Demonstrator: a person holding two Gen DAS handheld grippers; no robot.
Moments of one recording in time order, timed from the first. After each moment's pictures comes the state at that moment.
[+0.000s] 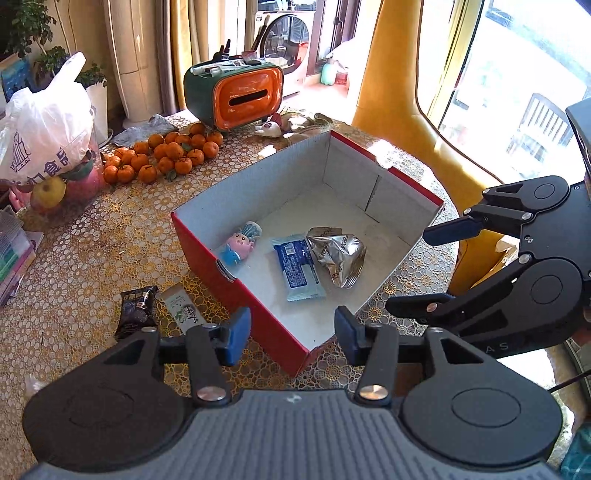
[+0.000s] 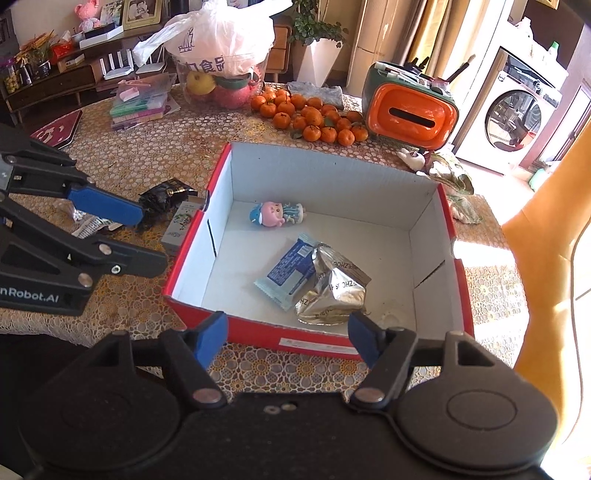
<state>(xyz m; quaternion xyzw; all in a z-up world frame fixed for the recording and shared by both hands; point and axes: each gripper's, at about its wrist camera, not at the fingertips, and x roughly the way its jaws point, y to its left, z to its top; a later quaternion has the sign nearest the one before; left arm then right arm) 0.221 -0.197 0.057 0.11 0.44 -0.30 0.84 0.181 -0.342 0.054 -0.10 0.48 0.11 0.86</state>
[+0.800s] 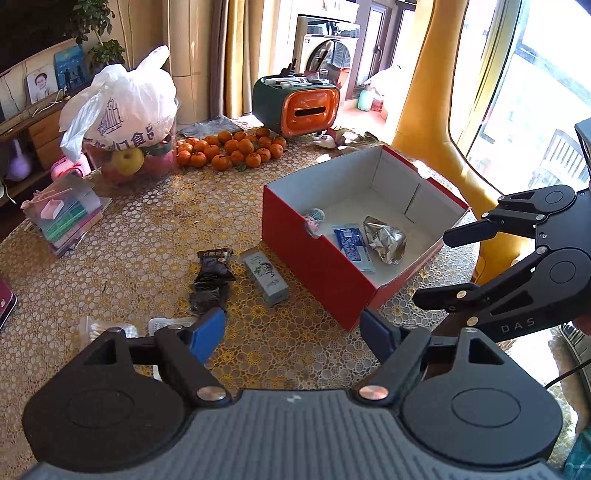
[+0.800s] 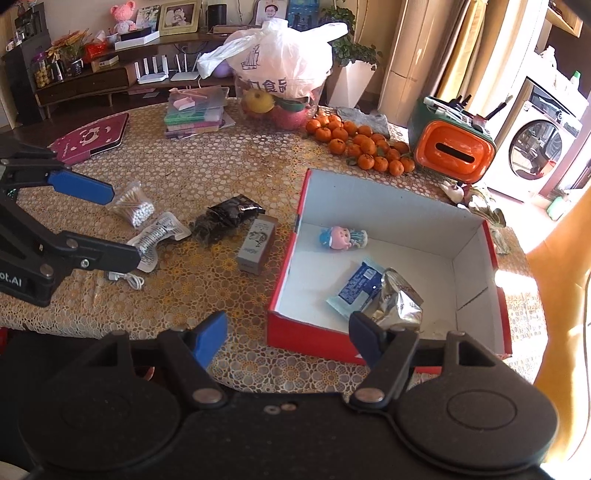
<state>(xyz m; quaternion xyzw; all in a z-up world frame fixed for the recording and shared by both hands) 0.178 -0.085 0.072 0.07 0.42 -0.25 0.87 0.152 -0.272 0.076 -0.12 0.46 0.15 0.87</state>
